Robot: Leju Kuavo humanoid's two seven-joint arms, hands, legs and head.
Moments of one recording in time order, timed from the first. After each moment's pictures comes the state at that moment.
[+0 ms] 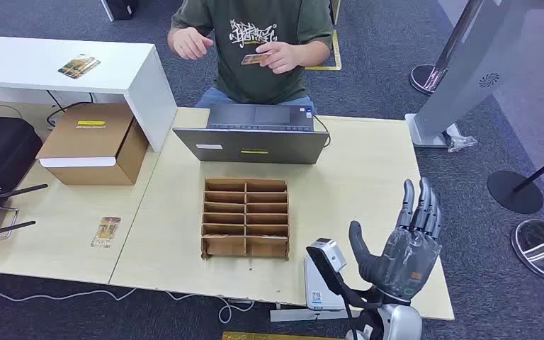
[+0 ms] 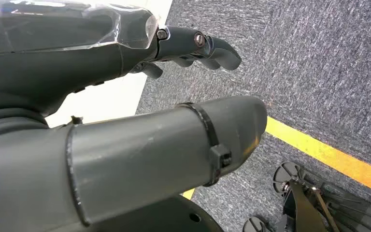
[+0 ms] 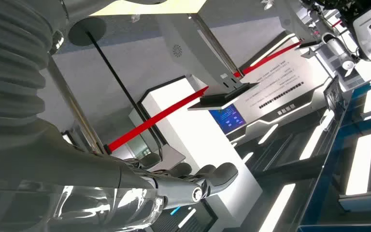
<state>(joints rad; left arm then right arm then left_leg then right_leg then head) -0.11 -0.24 1.19 -0.19 -0.92 0.40 0.11 0.15 0.27 0.14 -1.73 1.44 -0.67 0.08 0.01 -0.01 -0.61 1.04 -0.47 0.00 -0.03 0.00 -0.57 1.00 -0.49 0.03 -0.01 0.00</state>
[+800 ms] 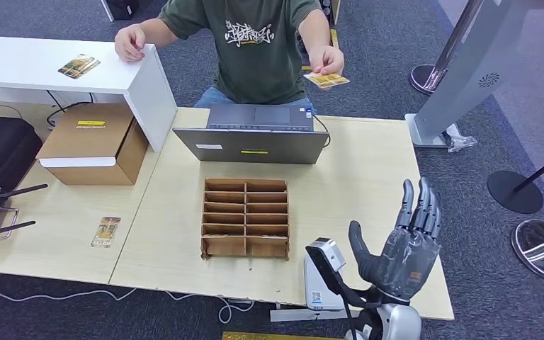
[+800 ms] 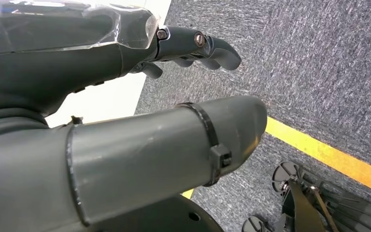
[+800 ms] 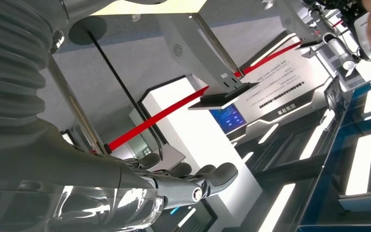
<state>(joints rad) -0.11 -0.24 1.19 -0.19 -0.92 0.40 0.11 0.14 0.27 0.14 -1.73 1.45 -0.67 0.08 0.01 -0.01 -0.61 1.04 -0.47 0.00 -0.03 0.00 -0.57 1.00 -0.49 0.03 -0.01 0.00</state>
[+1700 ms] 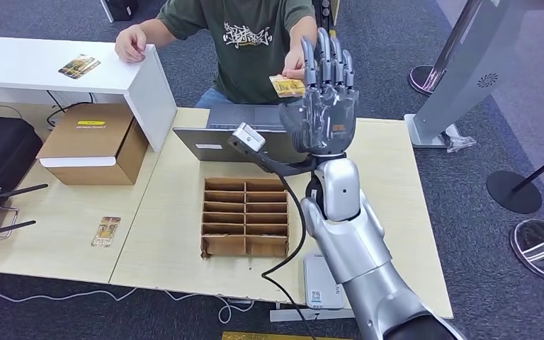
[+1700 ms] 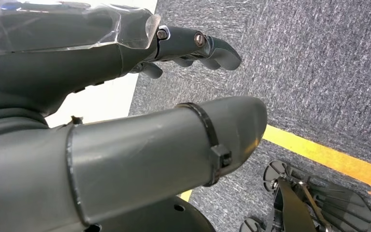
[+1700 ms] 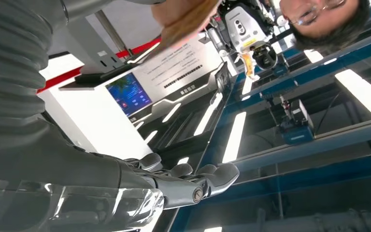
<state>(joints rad) -0.13 -0.22 1.16 -0.19 -0.99 0.36 0.12 -0.68 0.26 0.29 -1.09 1.45 -0.61 0.05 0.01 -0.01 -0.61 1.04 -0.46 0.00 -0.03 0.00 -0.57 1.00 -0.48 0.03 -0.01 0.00</state>
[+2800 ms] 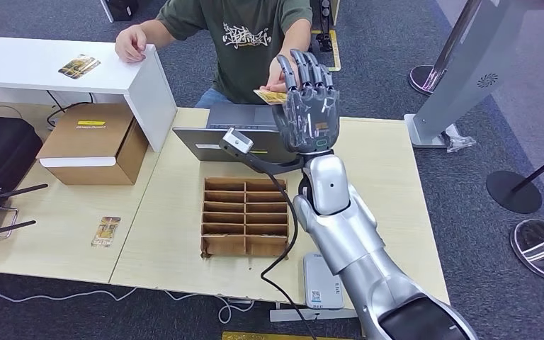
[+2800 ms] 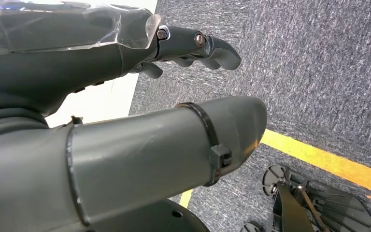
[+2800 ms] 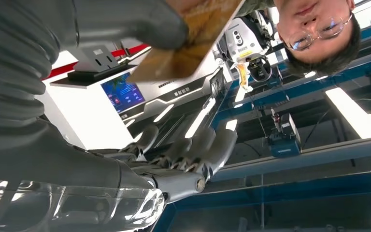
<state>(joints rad) -0.13 -0.22 1.15 -0.19 -0.99 0.36 0.12 -0.75 0.26 0.33 -0.92 1.47 -0.66 0.08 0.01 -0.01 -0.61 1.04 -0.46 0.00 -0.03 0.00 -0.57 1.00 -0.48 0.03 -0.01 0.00</state>
